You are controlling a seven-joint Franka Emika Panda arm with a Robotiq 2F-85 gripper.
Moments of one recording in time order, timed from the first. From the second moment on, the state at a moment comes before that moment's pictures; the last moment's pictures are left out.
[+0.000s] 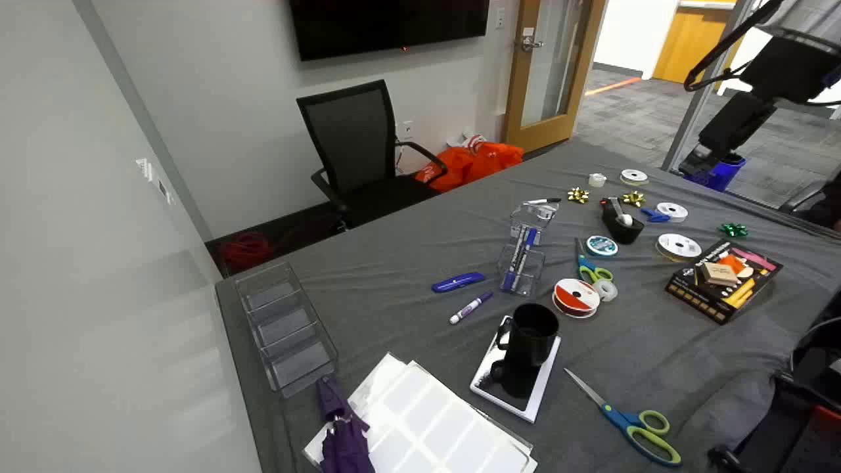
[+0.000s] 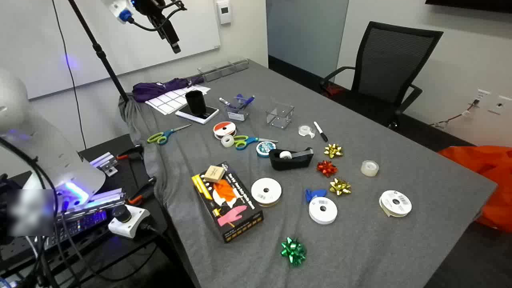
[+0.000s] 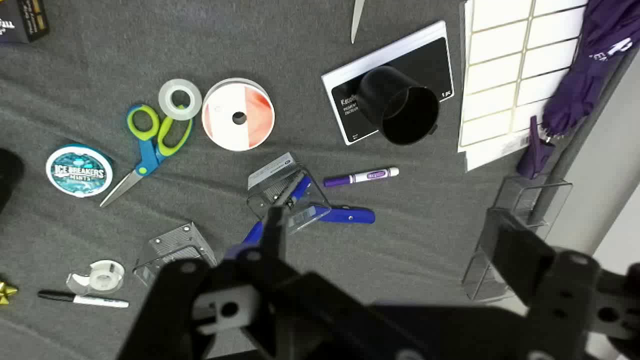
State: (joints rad) arm 0.11 -0.55 -0.13 -2.49 0.24 2.16 -0.19
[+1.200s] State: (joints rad) arm 0.08 -0.44 0.00 -2.49 0.21 2.34 0.10
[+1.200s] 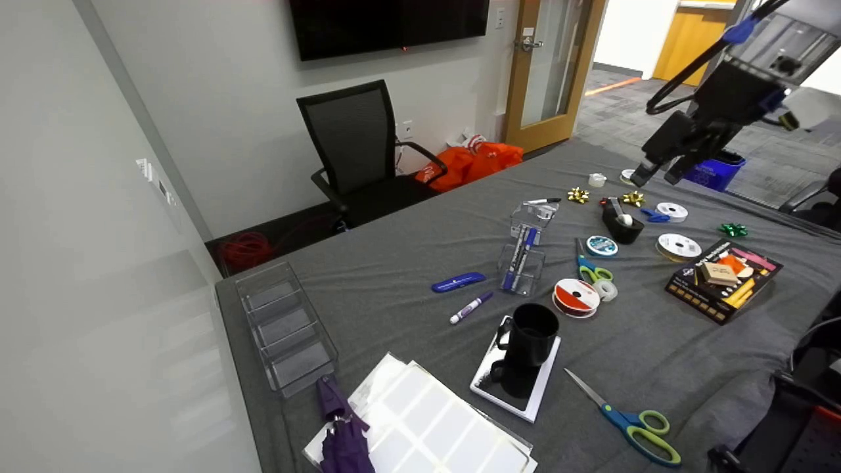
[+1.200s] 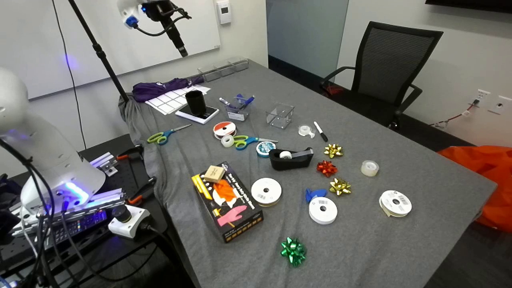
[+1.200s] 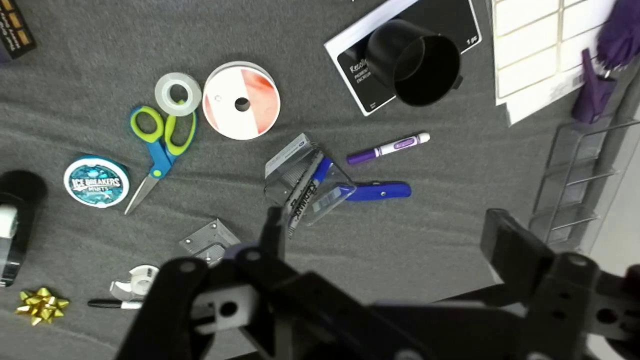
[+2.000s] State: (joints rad) arm -0.01 -0.03 0.10 -2.28 0.02 2.50 0.76
